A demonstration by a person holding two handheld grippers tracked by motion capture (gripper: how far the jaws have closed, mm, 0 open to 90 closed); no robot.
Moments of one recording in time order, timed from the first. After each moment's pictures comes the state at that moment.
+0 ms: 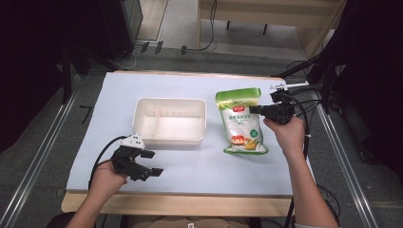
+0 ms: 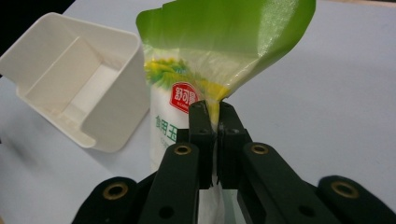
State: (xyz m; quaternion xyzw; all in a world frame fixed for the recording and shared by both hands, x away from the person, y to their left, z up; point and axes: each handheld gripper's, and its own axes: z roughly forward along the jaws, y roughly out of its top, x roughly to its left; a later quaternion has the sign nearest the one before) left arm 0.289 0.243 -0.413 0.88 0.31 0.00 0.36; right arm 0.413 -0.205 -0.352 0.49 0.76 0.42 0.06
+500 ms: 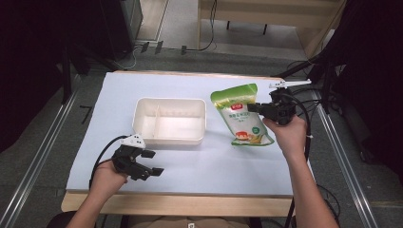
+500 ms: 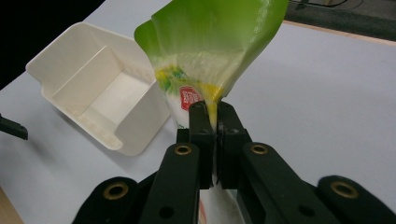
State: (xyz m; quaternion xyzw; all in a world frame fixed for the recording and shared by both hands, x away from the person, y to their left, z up) left arm 0.292 0.243 -0.415 0.88 0.31 -0.01 0.36; right arm 0.394 -0.193 -0.327 0.46 0.77 0.43 0.09
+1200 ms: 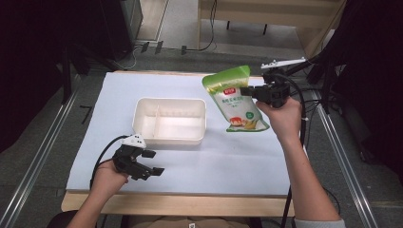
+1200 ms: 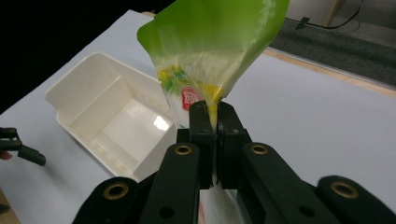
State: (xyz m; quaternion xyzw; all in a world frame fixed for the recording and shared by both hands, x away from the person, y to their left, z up) left arm 0.292 0.241 -0.416 0.88 0.31 -0.01 0.36; right arm 0.413 -0.165 -0.275 0.44 0.78 0.44 0.10
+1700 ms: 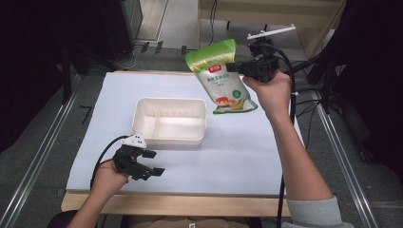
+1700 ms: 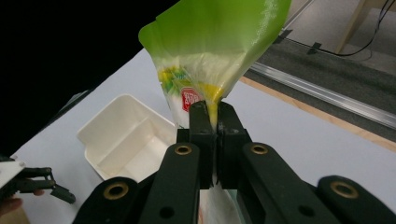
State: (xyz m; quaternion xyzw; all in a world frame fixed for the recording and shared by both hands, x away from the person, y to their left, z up) left arm 0.292 0.240 -0.416 0.88 0.31 -0.01 0.37; right arm 0.437 -0.122 -0.219 0.40 0.78 0.46 0.11
